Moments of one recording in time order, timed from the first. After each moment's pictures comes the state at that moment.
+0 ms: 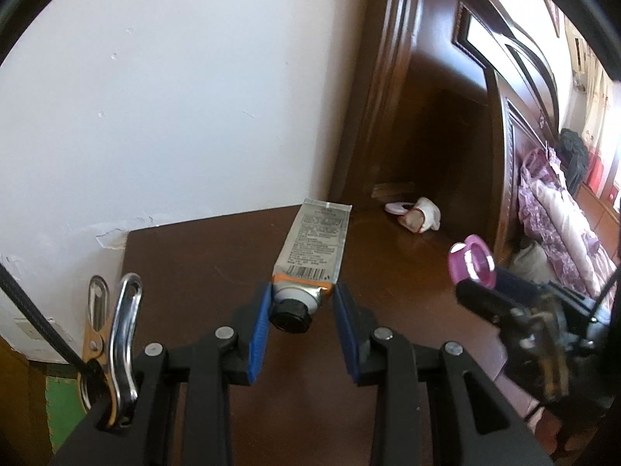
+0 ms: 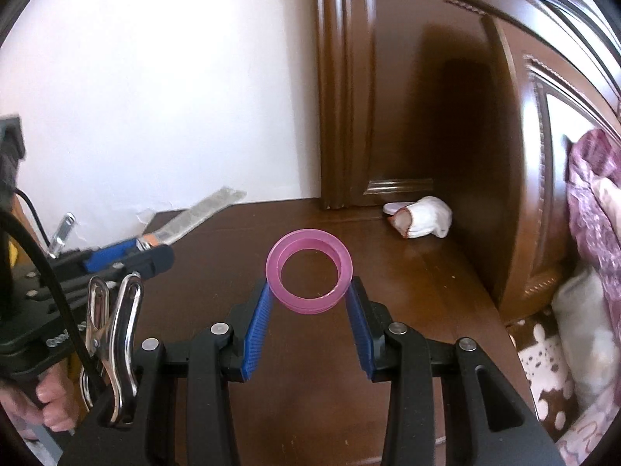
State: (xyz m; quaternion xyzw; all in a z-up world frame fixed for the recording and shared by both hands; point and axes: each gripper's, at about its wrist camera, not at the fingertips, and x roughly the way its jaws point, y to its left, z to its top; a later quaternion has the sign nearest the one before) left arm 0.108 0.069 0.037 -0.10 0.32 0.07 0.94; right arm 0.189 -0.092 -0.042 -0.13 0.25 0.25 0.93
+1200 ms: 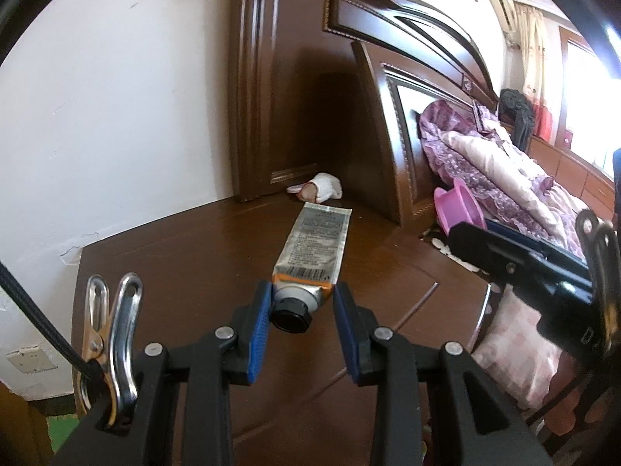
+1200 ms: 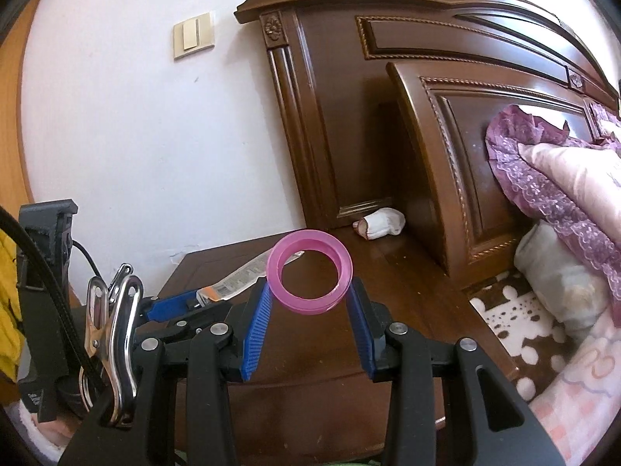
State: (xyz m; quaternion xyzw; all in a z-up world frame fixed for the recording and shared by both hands) left arm 0.047 -0.030 0.038 -0.02 0.29 -0.03 0.96; right arm 0.092 -0.202 -0.030 -0.03 0.16 0.27 0.95
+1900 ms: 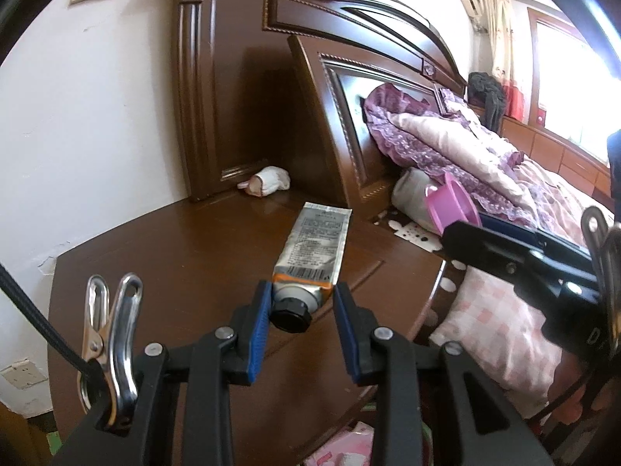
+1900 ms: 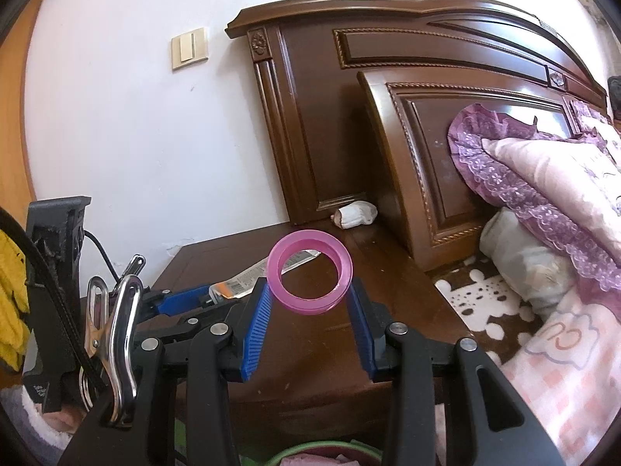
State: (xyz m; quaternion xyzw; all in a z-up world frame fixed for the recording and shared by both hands) left arm 0.025 -0.081 0.033 0.01 0.29 -0.08 0.95; right arm 0.054 -0.253 -0.033 -0.03 0.16 0.26 0.95
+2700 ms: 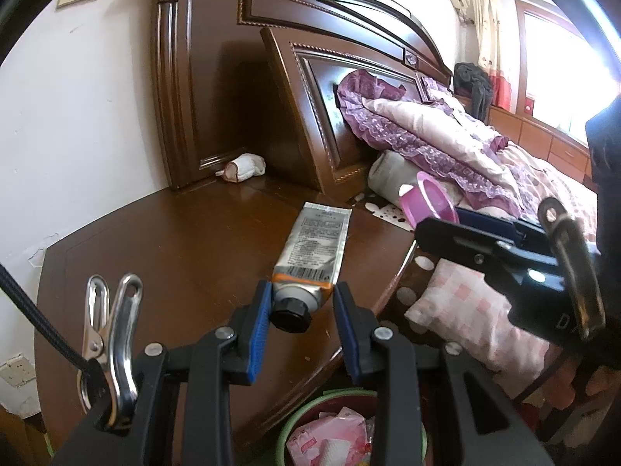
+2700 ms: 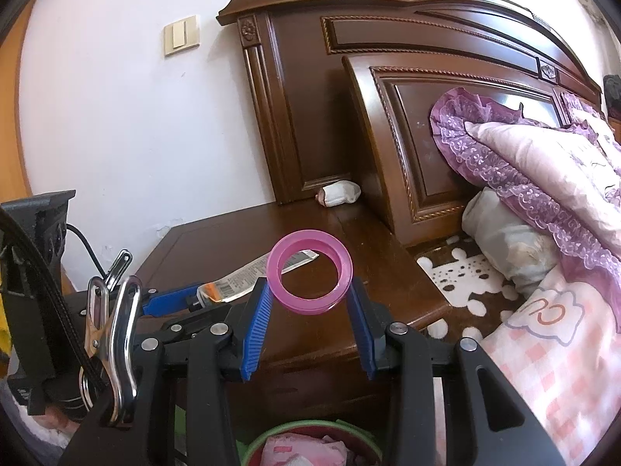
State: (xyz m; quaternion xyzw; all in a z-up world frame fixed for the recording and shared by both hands) left arm 0.005 -0.100 0.023 0.02 0.29 -0.10 0.95; right arm 0.045 -0.270 -0.048 -0.04 0.18 0.25 0.95
